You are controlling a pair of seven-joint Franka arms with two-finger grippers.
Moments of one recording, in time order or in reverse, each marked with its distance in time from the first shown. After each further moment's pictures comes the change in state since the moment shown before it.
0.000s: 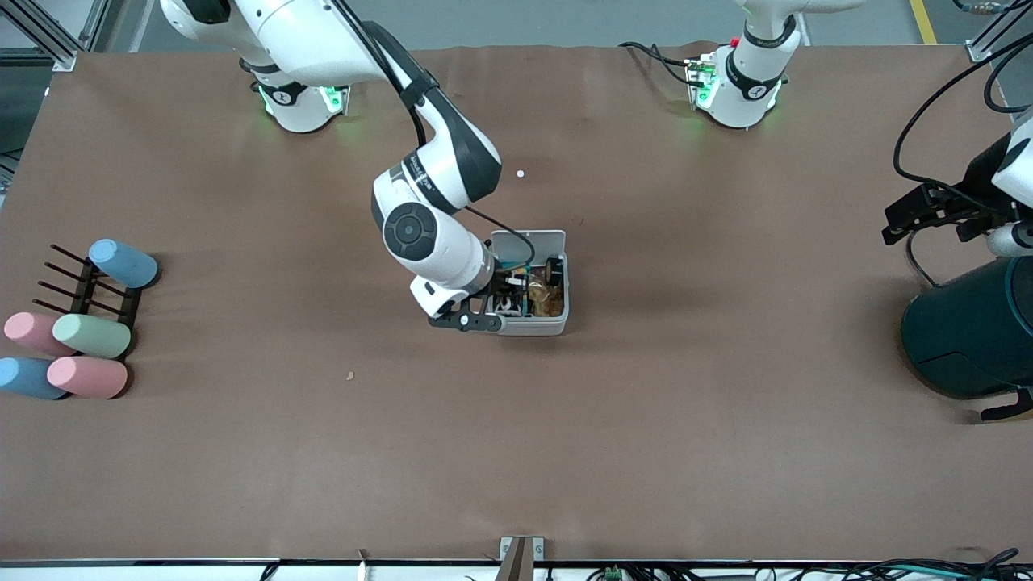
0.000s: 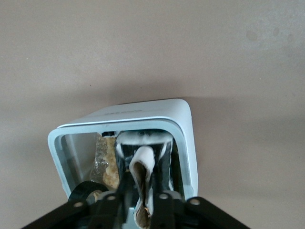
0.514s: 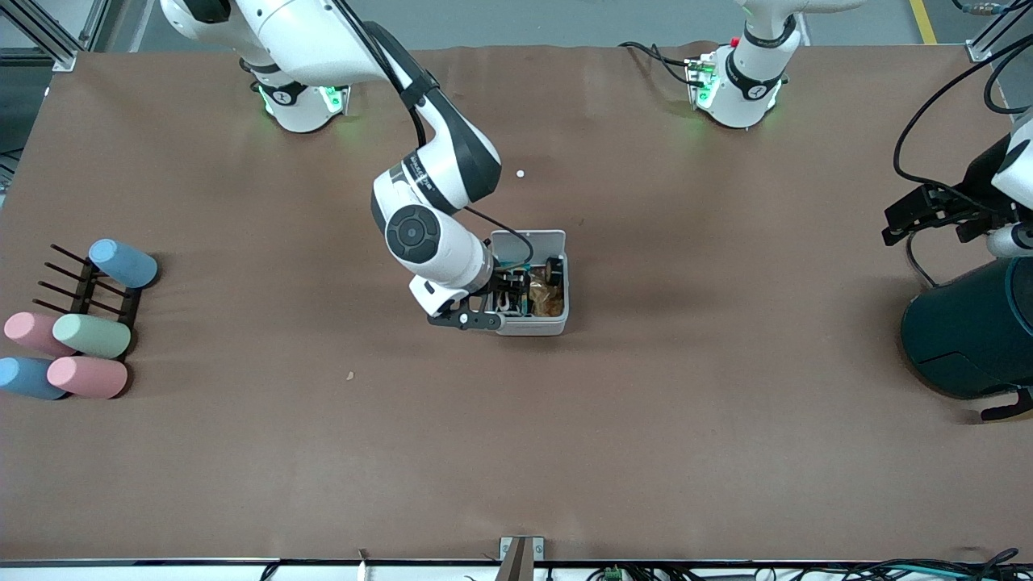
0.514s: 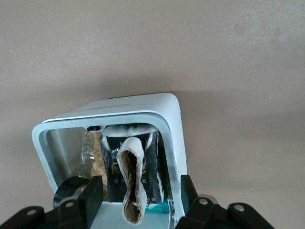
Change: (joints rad) left arm 0.001 0.001 0.000 0.001 0.000 0.000 0.001; right arm -0.002 -0.005 -0.015 0.007 -0.008 -0.054 0.000
